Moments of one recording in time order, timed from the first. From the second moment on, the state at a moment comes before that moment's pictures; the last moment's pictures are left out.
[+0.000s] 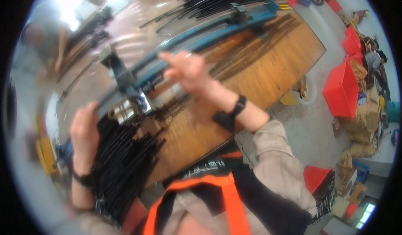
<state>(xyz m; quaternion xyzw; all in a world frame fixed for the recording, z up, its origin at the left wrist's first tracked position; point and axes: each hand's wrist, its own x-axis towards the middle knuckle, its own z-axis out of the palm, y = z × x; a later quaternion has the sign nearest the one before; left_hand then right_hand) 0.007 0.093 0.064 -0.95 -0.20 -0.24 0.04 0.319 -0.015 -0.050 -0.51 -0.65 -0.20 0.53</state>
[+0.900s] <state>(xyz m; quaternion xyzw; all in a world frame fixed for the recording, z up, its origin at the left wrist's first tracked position) -0.116 0.112 0.067 -0.84 -0.45 -0.31 -0.05 0.209 0.144 0.001 -0.50 -0.81 0.18 0.26</state>
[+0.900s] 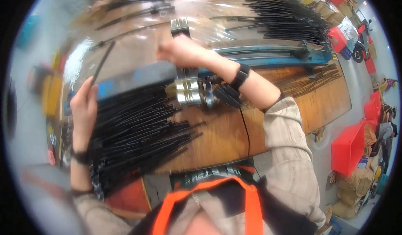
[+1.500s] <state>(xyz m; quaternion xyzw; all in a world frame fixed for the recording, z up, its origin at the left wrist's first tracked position) 0.009 0.177 -0.010 -0.94 -0.25 -0.23 -0.01 0.493 0.002 -0.043 -0.63 -0.70 -0.24 0.24</state>
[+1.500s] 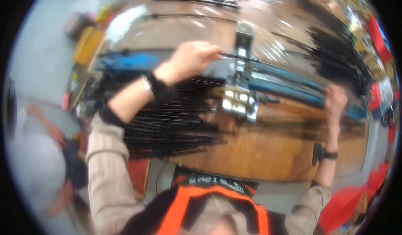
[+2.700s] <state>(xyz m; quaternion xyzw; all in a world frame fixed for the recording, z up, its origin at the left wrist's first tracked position) 0.034 0.179 -0.032 -0.91 -0.35 -0.18 -0.08 0.324 -0.036 -0.064 -0.59 -0.74 -0.12 0.31</state>
